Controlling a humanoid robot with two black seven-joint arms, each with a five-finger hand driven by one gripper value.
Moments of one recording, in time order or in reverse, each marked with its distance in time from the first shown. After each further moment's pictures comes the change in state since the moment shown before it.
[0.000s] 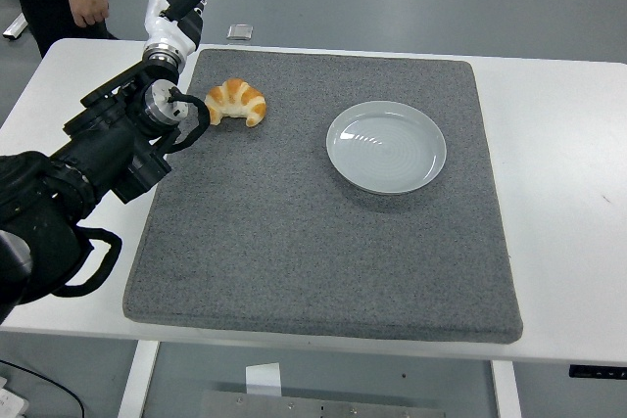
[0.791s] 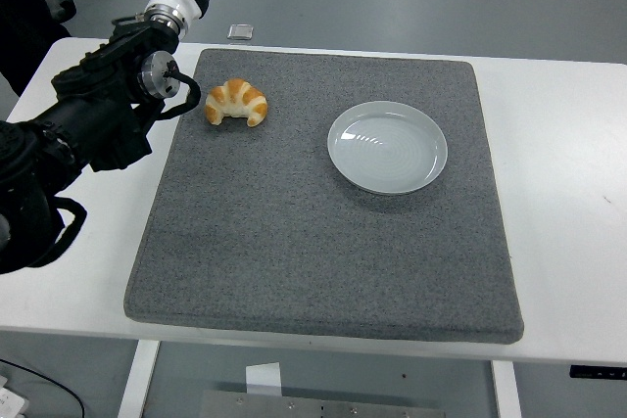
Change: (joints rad) left arm -0.129 0.065 0.477 -0.042 0.026 -0.010 0.011; right arm 0.000 0.000 0.000 0.000 0.000 0.000 0.000
